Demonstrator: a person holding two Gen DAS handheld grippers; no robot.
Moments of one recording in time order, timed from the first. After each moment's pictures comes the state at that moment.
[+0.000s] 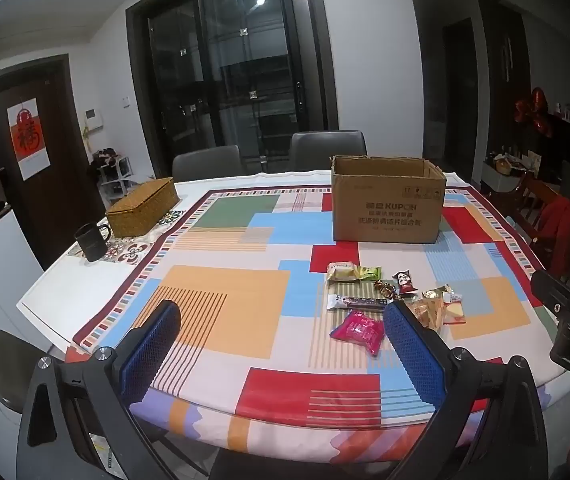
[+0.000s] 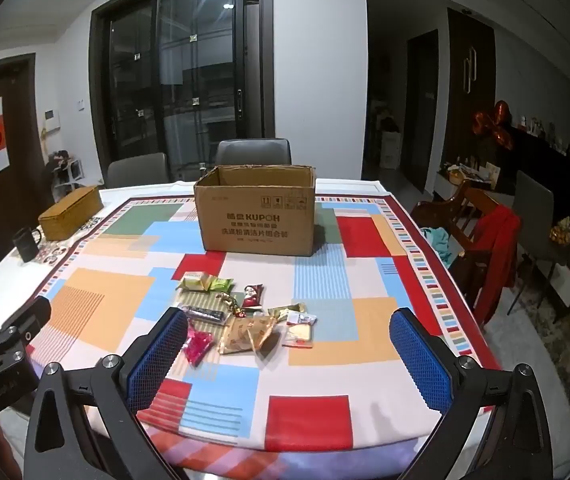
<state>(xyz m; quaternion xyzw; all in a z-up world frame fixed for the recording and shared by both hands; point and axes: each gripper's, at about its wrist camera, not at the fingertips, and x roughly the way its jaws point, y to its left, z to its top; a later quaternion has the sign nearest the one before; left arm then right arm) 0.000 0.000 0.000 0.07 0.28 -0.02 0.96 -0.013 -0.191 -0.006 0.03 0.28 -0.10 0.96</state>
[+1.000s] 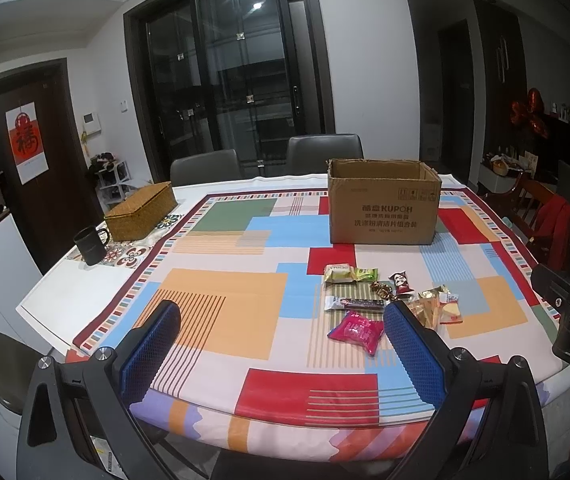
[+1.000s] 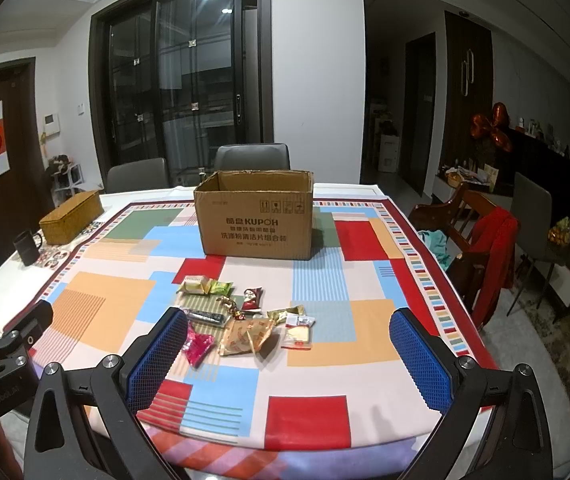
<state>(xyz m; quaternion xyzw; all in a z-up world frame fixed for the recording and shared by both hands) -0.005 -0.003 0.007 0.07 0.27 -0.02 0.96 -0.018 -0.191 -0.001 0.03 0.27 -0.10 0.96</state>
